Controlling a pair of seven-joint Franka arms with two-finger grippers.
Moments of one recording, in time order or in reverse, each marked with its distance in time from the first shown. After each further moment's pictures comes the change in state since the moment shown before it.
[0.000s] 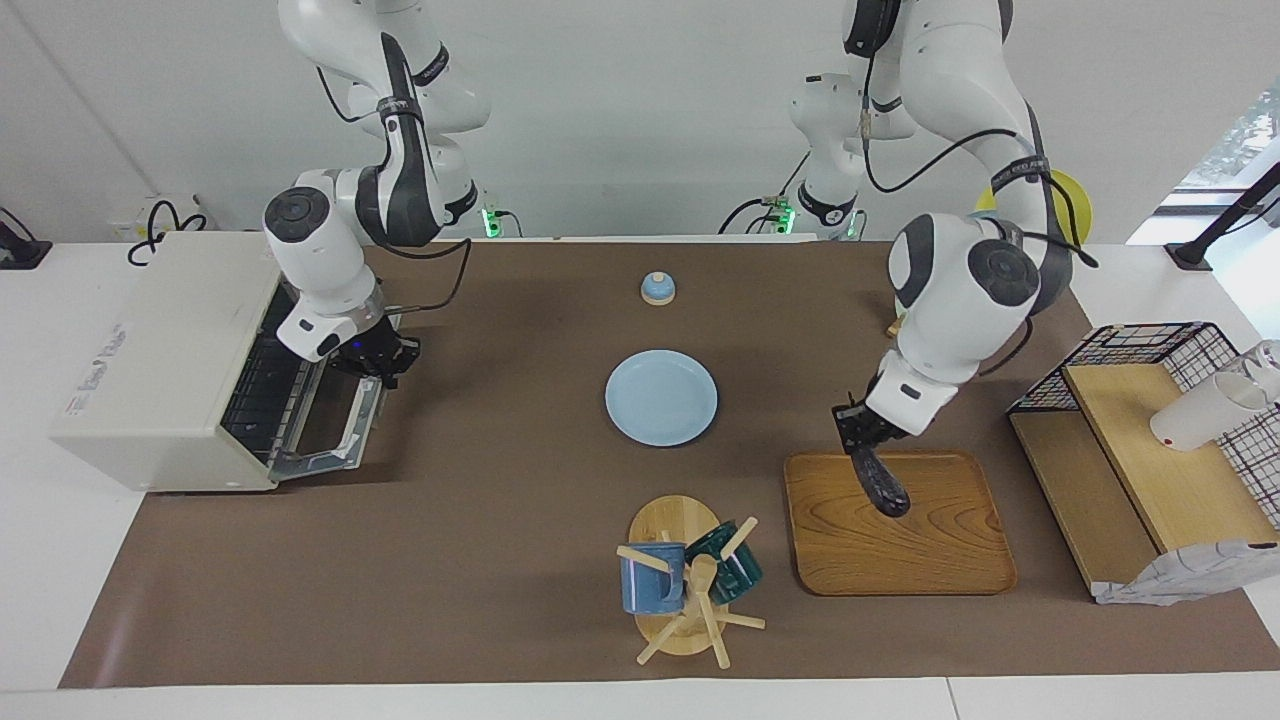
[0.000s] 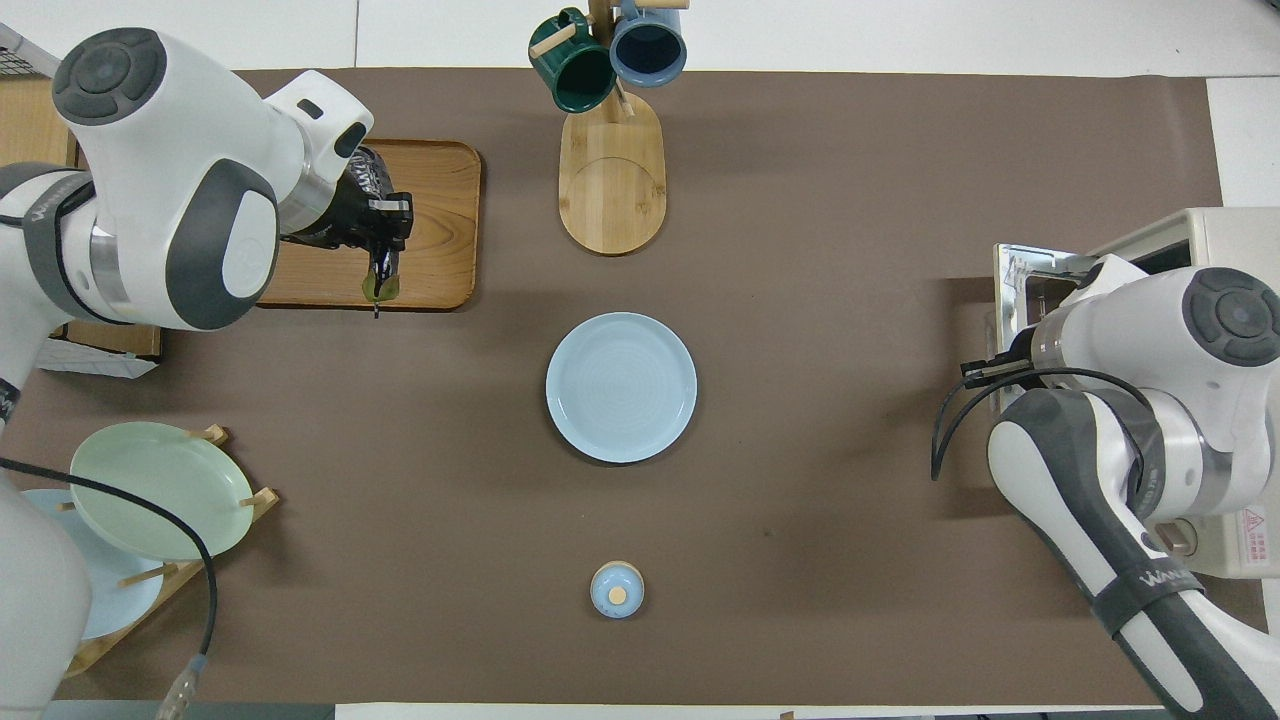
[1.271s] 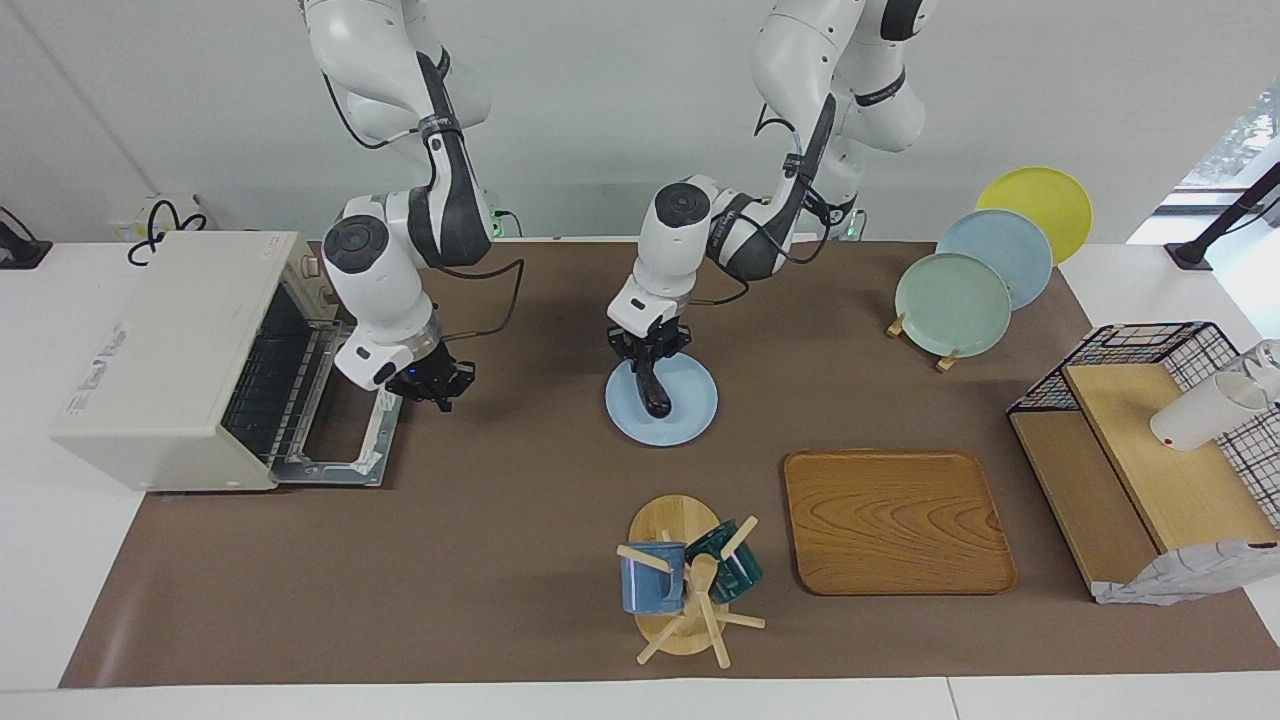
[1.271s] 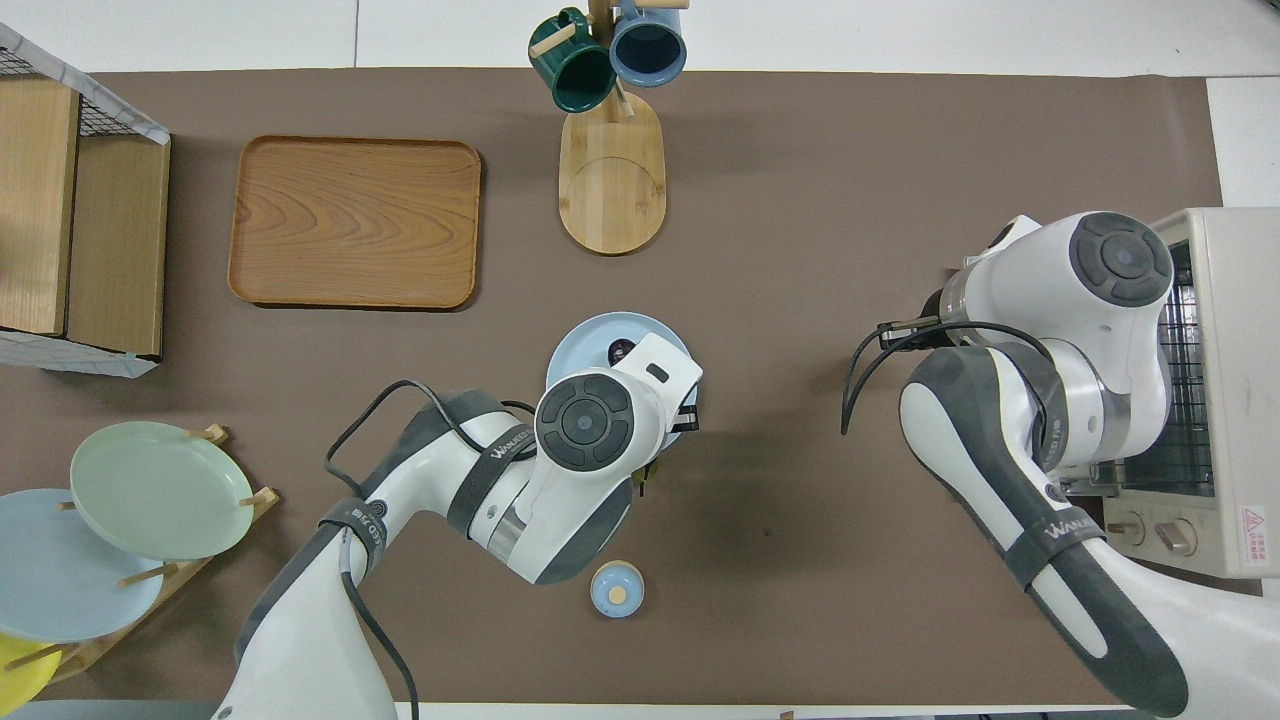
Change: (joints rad) left arm -0.496 -0.025 0.009 -0.412 -0.021 0.461 -0.422; right arm 0.150 0.117 -0.012 0.173 0.075 -0.058 0.144
